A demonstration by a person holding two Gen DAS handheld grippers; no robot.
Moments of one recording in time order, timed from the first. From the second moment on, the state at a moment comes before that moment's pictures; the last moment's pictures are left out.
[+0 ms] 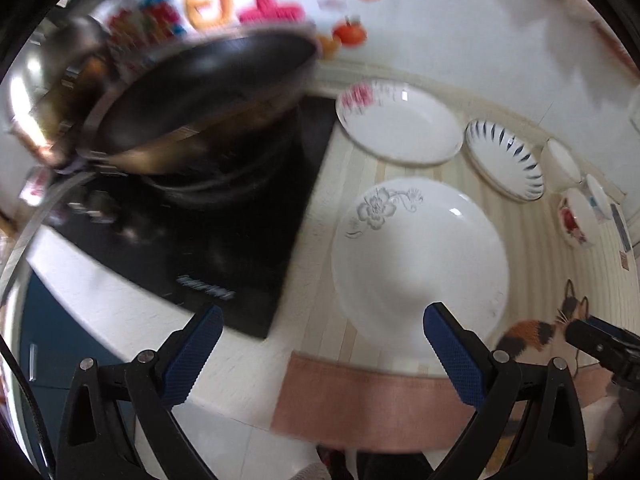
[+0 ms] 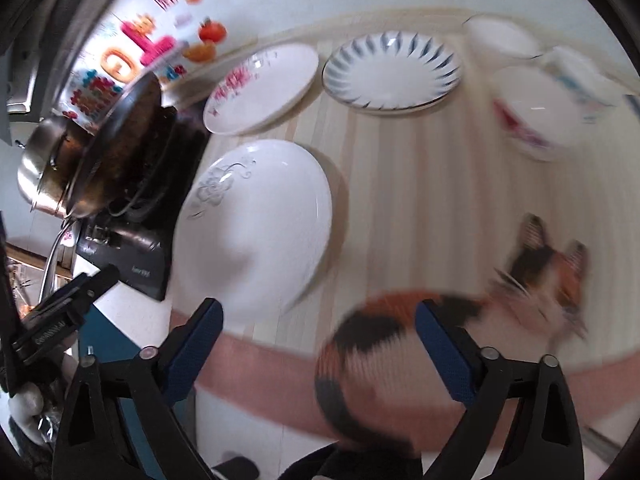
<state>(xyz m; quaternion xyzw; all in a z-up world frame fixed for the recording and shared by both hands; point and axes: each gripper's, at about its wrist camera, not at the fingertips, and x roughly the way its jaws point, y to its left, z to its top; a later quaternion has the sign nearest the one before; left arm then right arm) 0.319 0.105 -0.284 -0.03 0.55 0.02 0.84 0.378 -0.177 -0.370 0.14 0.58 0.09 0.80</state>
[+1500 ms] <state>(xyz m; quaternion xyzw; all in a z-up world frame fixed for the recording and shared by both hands) 0.358 -0.046 -0.339 -0.03 0.61 -0.11 0.79 0.379 -0.325 -0.419 0.25 0.60 0.09 0.76</state>
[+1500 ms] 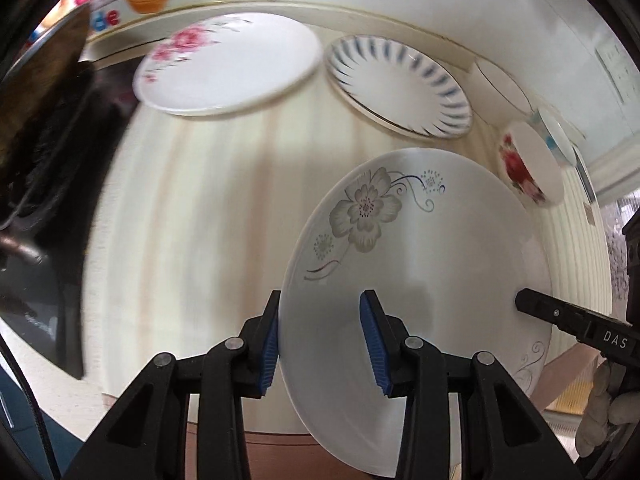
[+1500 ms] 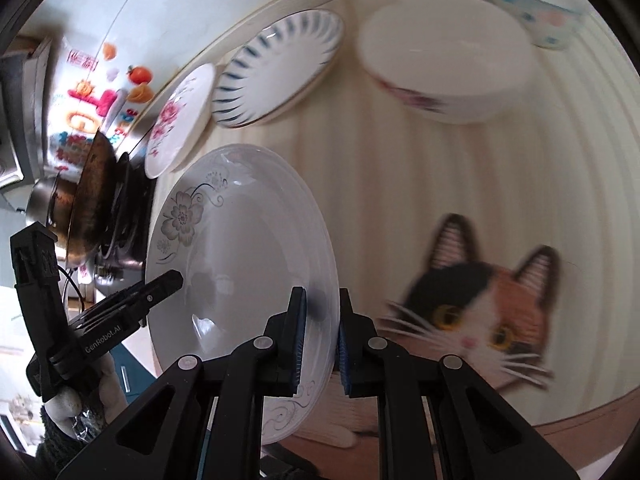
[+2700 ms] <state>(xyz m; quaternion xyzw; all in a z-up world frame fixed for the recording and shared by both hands) 0.367 -0.125 -0.354 0.06 0.61 -0.14 0.78 0.368 -0.390 -0.436 0.27 0.64 0.02 0.72</state>
